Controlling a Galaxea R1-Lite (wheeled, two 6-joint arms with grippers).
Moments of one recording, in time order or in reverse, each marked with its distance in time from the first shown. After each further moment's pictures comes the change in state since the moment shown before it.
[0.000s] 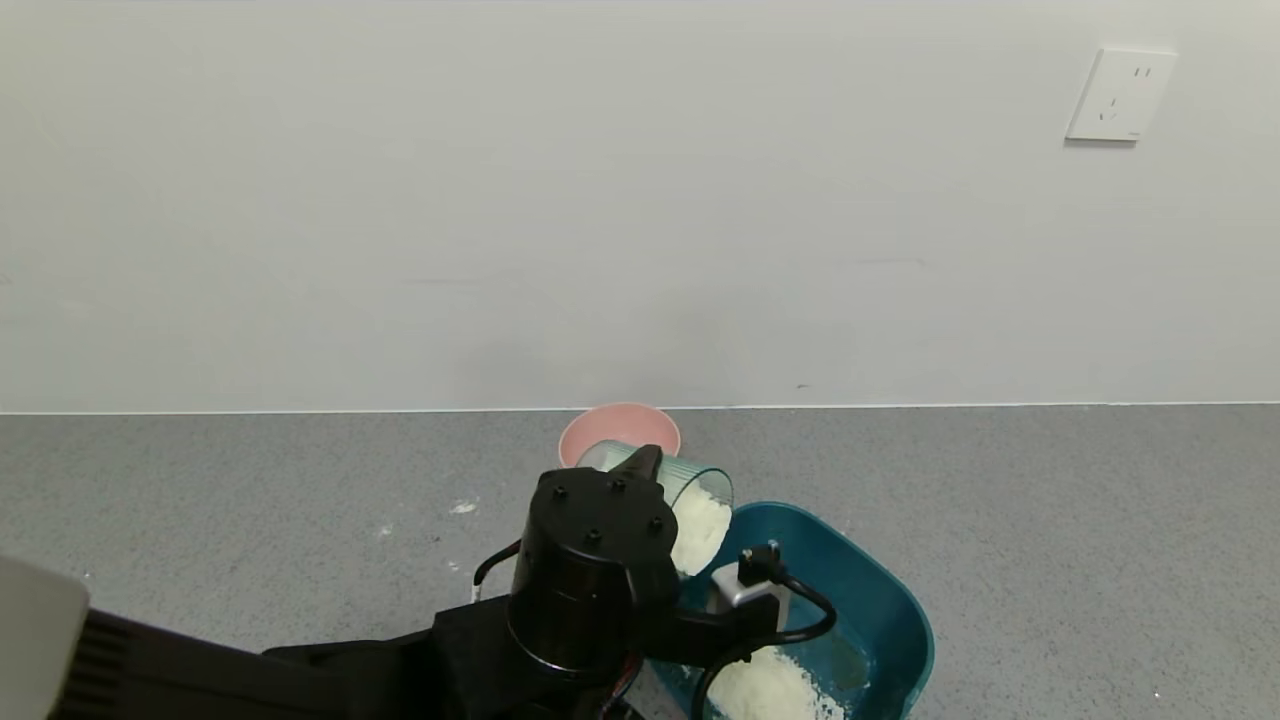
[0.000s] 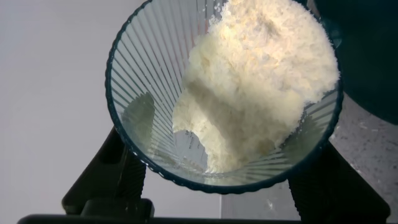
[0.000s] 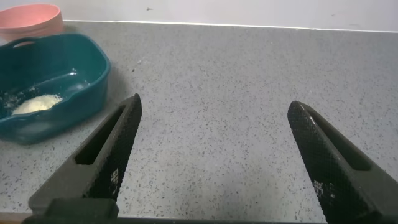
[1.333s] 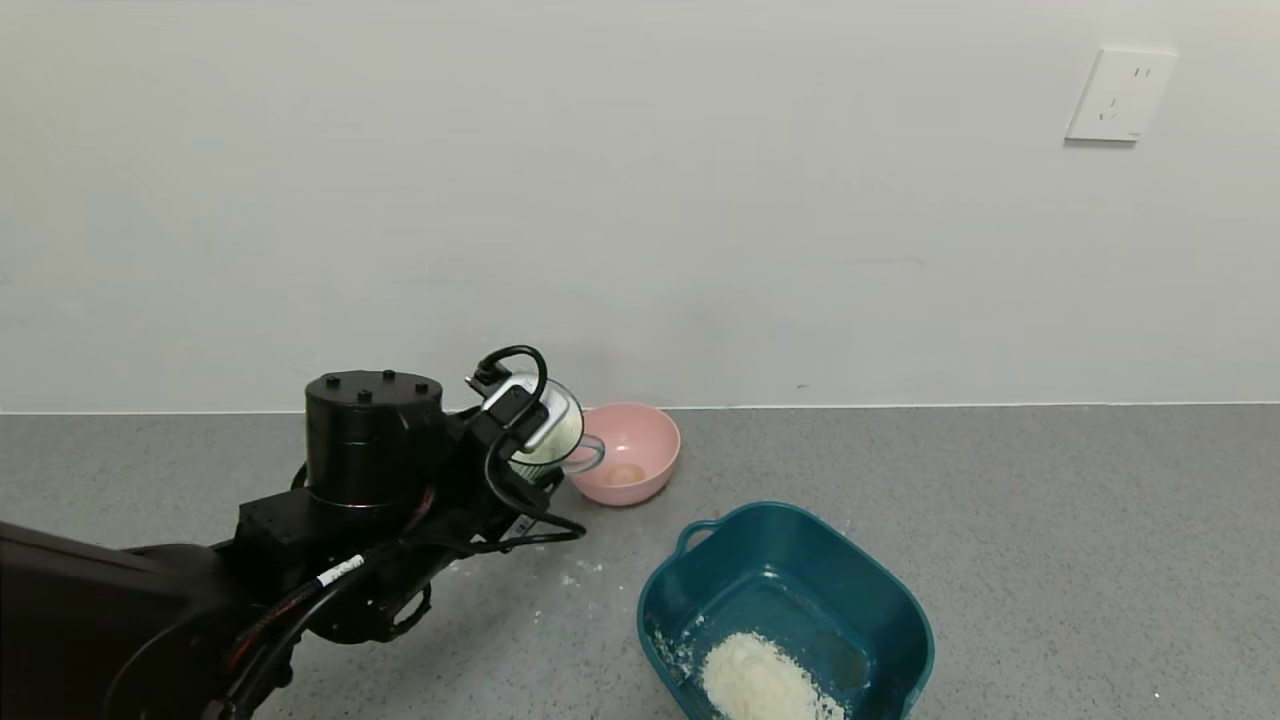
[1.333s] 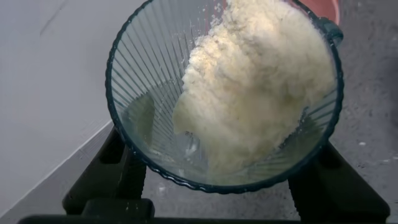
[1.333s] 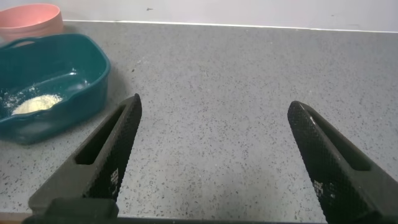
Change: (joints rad) left arm 0.417 -0.105 0.078 0.000 -0.333 -0.779; right arm 0.000 0.000 0.000 0.000 0.000 0.000
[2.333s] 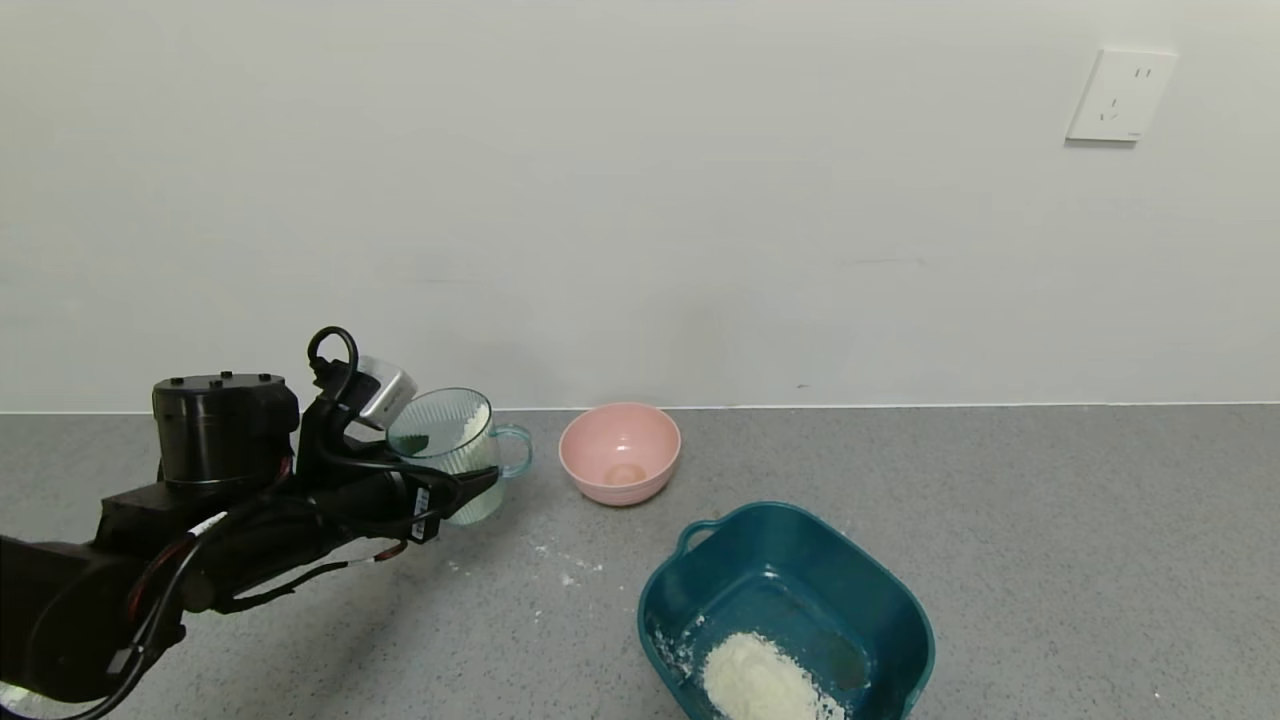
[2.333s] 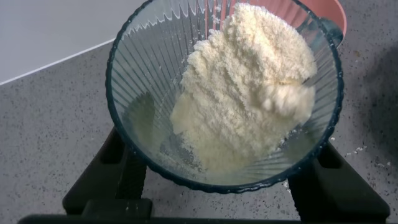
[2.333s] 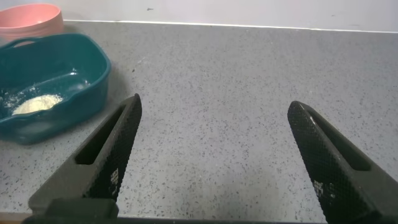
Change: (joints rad) left arm 0.371 -0.008 0.076 -0.011 -0.545 -0.314; right arm 0.000 0.000 0.000 0.000 0.000 0.000
